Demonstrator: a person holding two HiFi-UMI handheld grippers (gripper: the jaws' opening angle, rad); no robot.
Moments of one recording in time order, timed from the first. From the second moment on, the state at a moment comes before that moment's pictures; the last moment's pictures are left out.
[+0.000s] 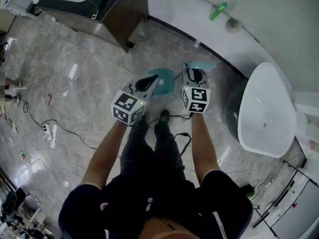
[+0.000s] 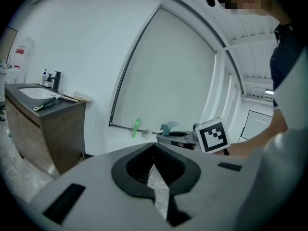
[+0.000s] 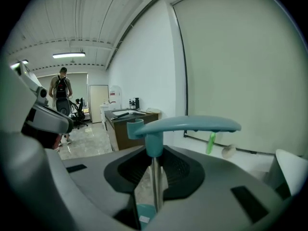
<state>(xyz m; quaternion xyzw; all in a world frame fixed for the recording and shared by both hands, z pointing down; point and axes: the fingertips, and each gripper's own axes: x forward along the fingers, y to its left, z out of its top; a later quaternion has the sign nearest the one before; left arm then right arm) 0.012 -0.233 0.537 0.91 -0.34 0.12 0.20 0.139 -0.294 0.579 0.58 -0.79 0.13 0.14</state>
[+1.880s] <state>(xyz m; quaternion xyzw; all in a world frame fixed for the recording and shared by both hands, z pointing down) 0.052 -0.269 0.673 0.89 -0.32 0.17 0.28 0.214 -0.382 0.776 0.62 -0.74 0.20 0.16</state>
